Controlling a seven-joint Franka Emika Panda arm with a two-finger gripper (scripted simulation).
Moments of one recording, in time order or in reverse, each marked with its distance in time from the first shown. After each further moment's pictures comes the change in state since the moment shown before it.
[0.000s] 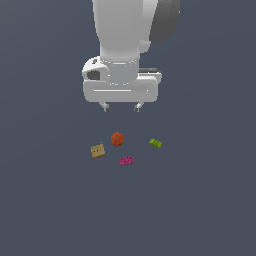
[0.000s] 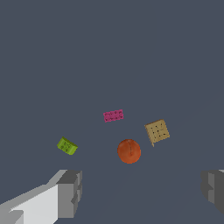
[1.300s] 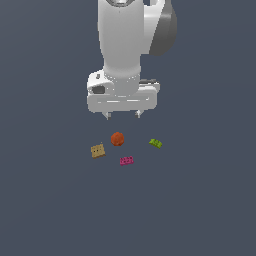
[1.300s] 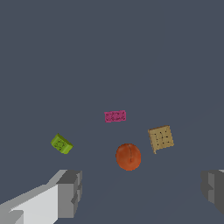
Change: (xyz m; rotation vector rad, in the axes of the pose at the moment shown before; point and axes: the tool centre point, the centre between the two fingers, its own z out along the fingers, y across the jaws) arm 0.003 -0.003 0.031 -0.005 -0.006 -0.102
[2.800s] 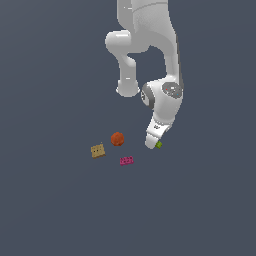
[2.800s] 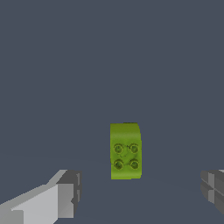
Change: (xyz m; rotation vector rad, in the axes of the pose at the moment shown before) arm -0.049 -0.170 0.221 0.011 0.003 -0.884
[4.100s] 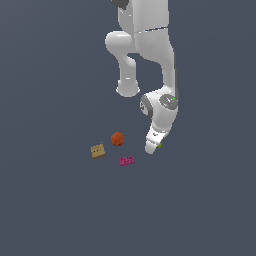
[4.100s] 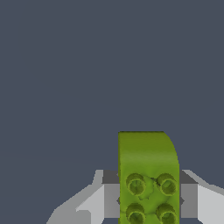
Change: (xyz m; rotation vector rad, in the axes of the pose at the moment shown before) arm 0.001 -0.006 0.055 0.002 0.003 -0.025
